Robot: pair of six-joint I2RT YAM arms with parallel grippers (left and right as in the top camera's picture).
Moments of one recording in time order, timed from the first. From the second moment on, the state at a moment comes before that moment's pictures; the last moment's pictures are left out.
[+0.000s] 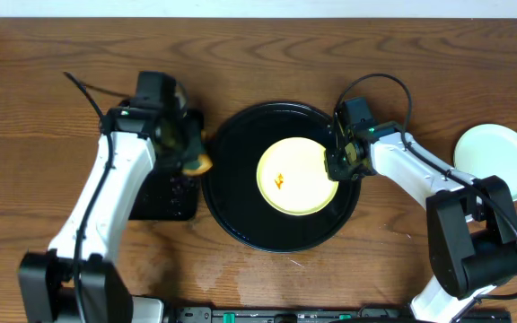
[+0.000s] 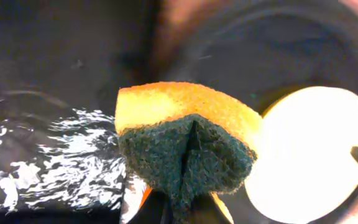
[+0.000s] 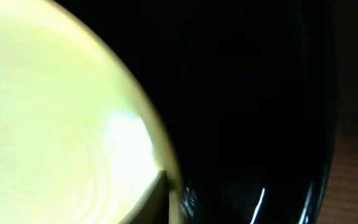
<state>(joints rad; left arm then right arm) -0.14 1.55 1.23 -0.92 0.20 -0.38 0.34 1.84 1.10 -0.63 -0.09 0.22</state>
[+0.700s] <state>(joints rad) -0.65 1.89 1.23 -0.50 0.26 -0.72 0.34 1.84 1.10 -0.63 -0.08 0.33</state>
